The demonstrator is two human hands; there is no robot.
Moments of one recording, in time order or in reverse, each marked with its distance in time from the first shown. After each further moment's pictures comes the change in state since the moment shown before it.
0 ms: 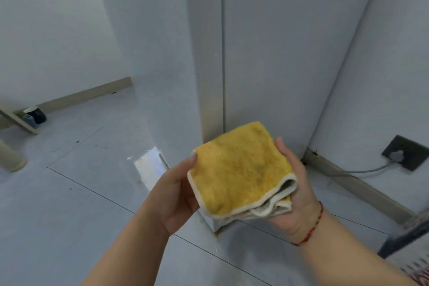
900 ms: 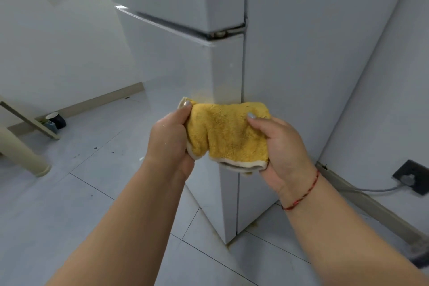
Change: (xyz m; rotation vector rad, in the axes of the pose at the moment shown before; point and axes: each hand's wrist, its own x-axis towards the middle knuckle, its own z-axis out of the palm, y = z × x) left_hand 0.013 0.150 0.067 -0.107 0.342 0.400; right_hand 0.053 -0.068 0.123 -0.388 0.178 -0.305
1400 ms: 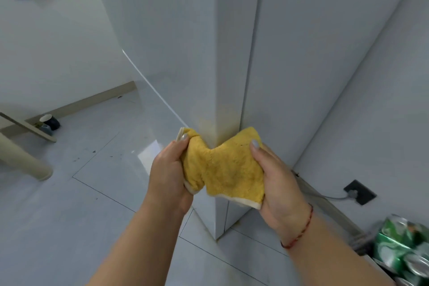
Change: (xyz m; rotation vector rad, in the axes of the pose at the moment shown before) left_hand -0.033 0.133 0.055 -0.029 0.064 -0.248; right_hand -0.028 -0.140 0.087 -0.038 0.015 0.189
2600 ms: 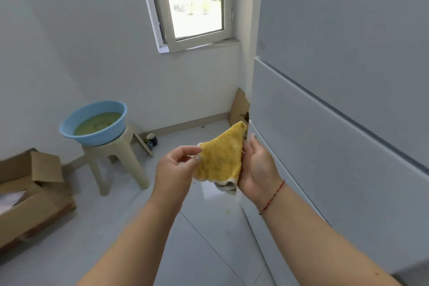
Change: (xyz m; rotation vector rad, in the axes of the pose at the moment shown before) left_hand -0.027 0.335 -0.153 0.610 0.278 0.449; right_hand 0.113 -0.045 0.370 0.115 -0.201 0.331
